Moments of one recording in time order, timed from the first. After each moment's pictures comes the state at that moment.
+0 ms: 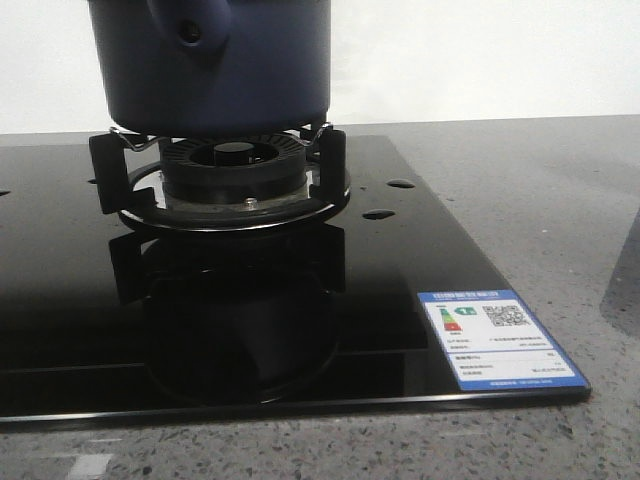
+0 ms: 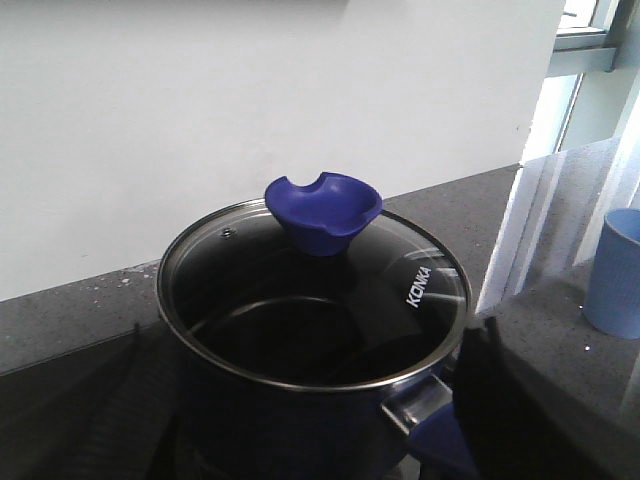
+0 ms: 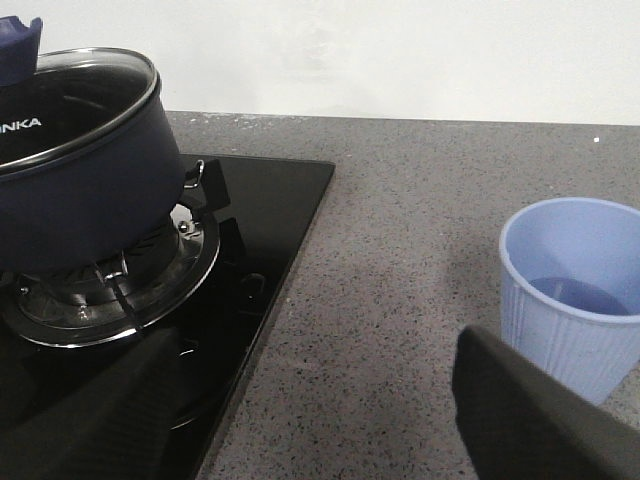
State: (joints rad) left arm -0.52 0.84 -0.73 -0.40 0.12 0.30; right arm 0.19 0.57 -0.64 0.24 0.46 -0.14
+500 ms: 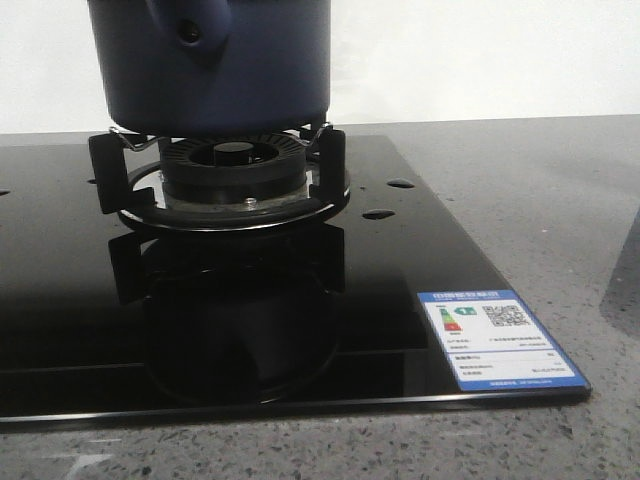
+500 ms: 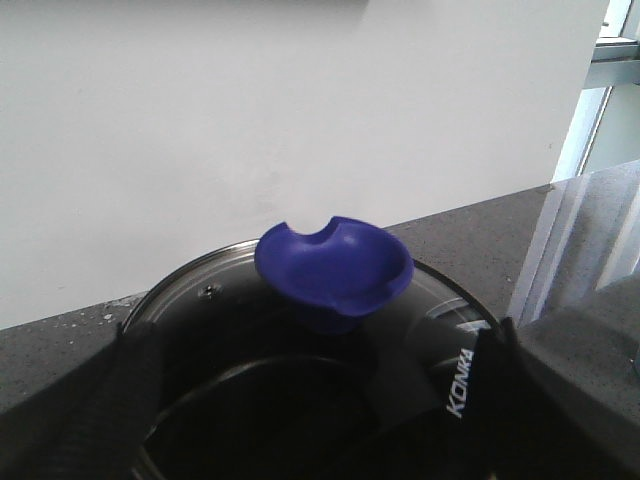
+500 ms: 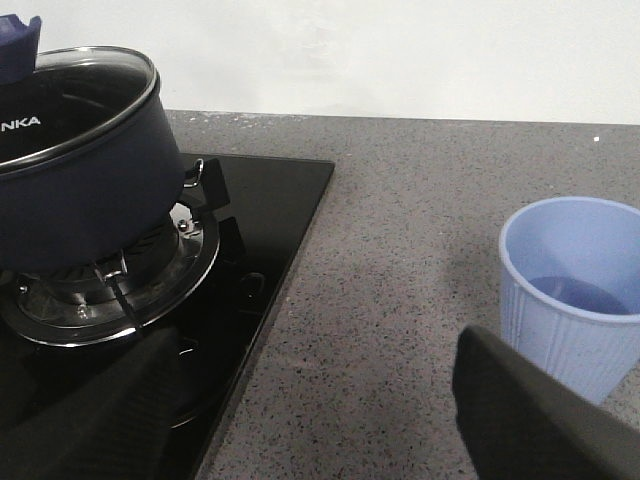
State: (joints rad) left arm -0.57 1.10 -0.83 -0.42 -0.08 0.30; right arm 0.19 0.57 -0.64 0.24 0.46 -0.14
